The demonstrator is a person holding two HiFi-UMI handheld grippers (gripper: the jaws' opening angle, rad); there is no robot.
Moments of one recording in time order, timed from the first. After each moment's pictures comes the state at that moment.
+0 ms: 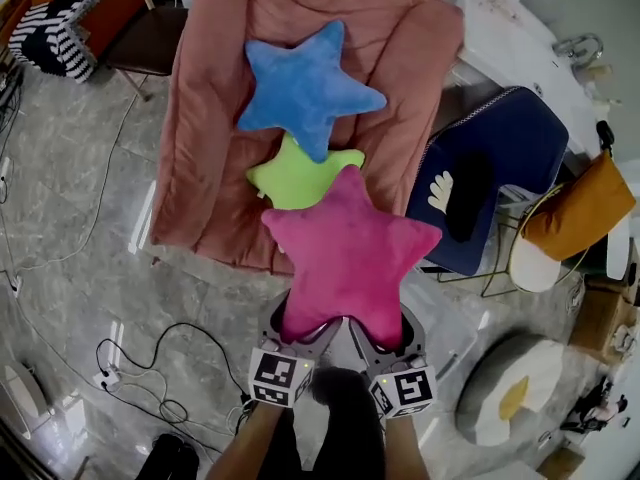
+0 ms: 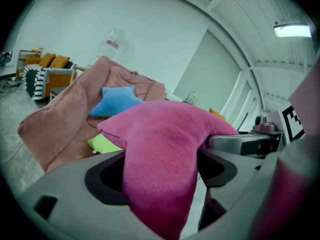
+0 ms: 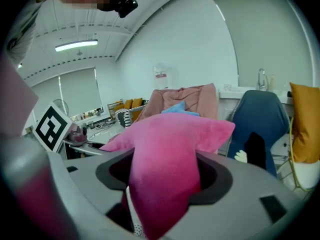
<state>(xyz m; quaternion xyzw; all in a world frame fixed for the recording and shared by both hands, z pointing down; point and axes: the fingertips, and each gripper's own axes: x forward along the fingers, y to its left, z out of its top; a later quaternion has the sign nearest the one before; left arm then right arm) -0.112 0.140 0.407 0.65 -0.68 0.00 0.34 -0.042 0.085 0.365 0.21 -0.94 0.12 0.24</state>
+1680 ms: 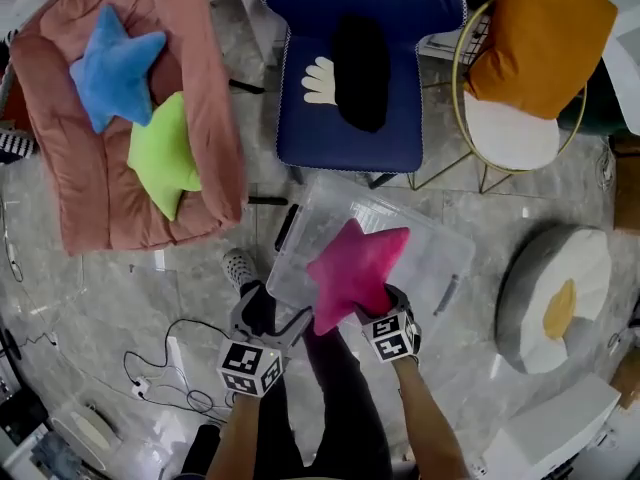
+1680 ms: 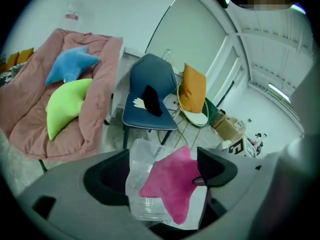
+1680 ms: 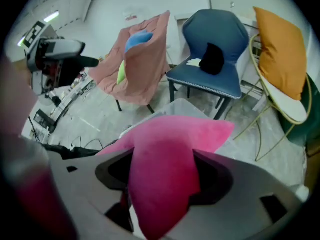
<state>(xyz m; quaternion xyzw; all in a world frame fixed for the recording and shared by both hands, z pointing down) 0.181 0.104 0.506 0.69 -0.58 0.14 0.40 0.360 0.082 0.642 0.19 -0.81 0.22 0.50</state>
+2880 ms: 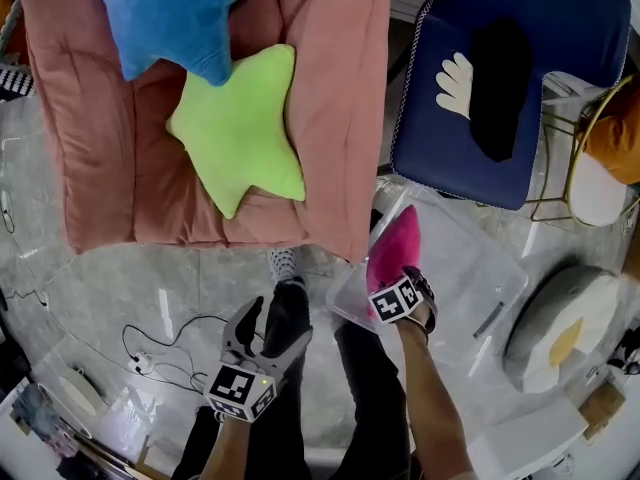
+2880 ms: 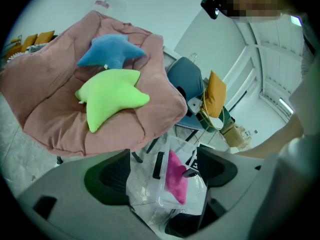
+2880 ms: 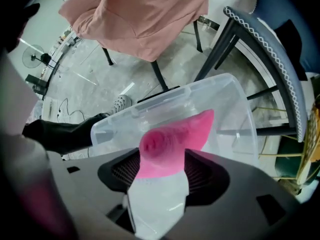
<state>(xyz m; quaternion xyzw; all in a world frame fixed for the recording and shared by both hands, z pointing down) -0.018 0.164 0.572 0.65 -0.60 0.11 0.45 0.206 0.074 0.807 0.10 -0.67 0.15 0.72</state>
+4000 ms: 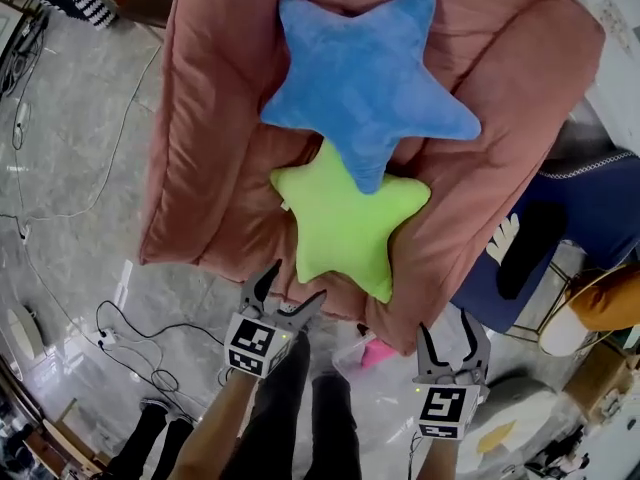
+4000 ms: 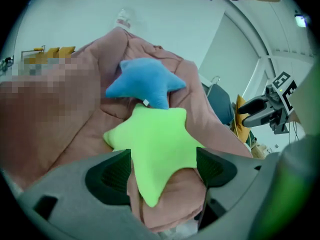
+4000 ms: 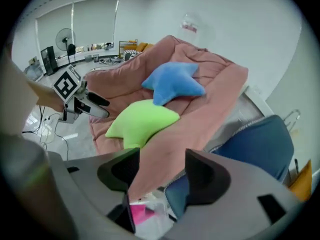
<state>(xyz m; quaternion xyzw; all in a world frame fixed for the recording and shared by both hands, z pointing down) -0.247 0.074 0.569 0.60 -0.70 0.05 0.38 -0.080 -0.073 0.469 0.13 -0.85 -0.07 0.51</state>
